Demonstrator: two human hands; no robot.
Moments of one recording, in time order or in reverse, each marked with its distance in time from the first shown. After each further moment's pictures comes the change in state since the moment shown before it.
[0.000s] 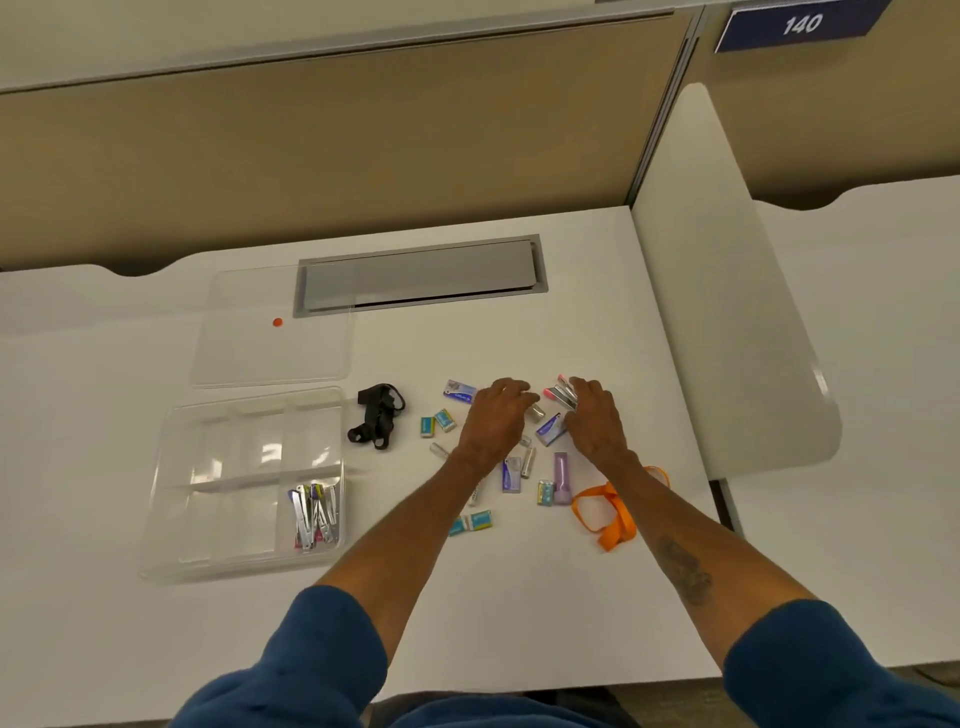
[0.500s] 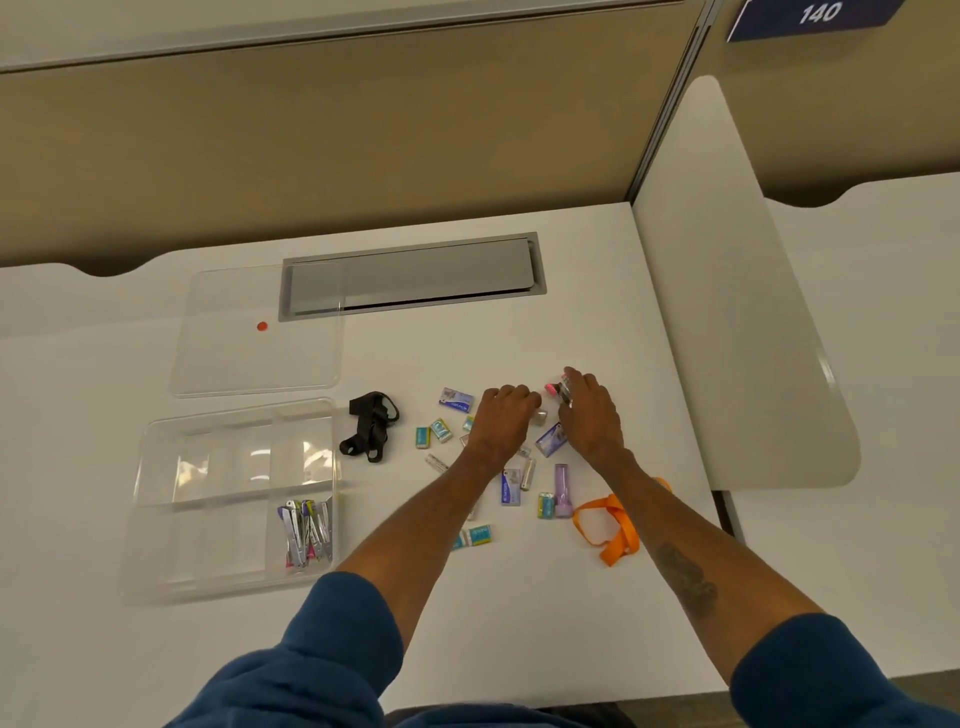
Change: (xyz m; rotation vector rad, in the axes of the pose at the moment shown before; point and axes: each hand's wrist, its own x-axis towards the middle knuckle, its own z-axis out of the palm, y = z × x) left_hand 0.032 -0.006 0.019 0.064 -0.079 -0.006; right_hand 0.024 -0.011 0.000 -0.017 0.049 -0.013
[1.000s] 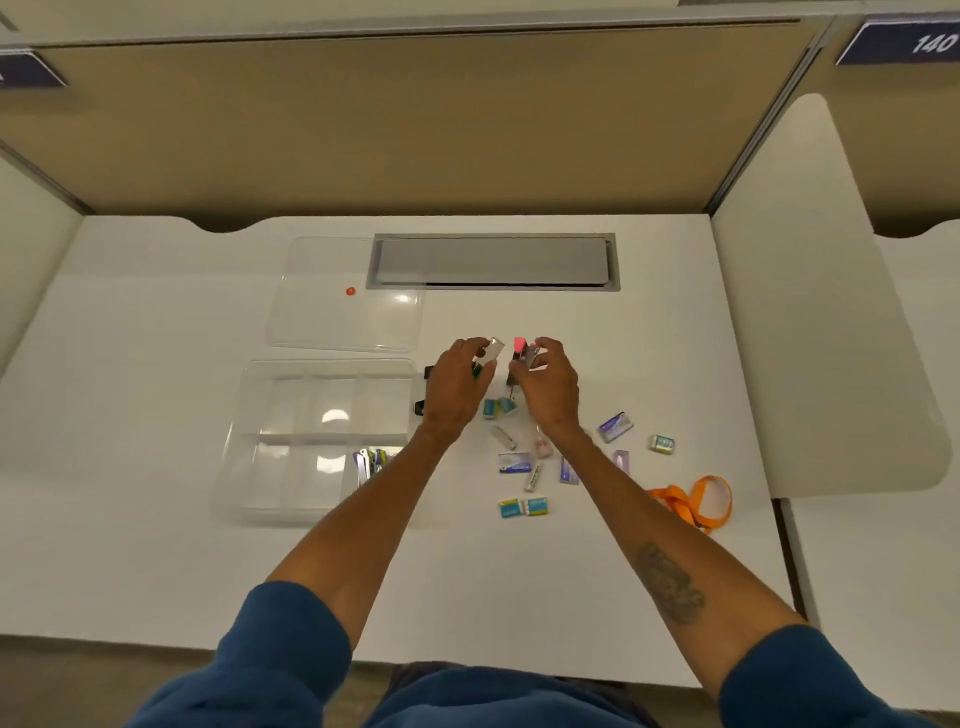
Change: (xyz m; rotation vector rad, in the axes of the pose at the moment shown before) left_hand -0.096 -0.107 -0.079 -0.468 0.443 -0.373; right_hand -0.044 -0.162 0.035 0.638 0.069 0.041
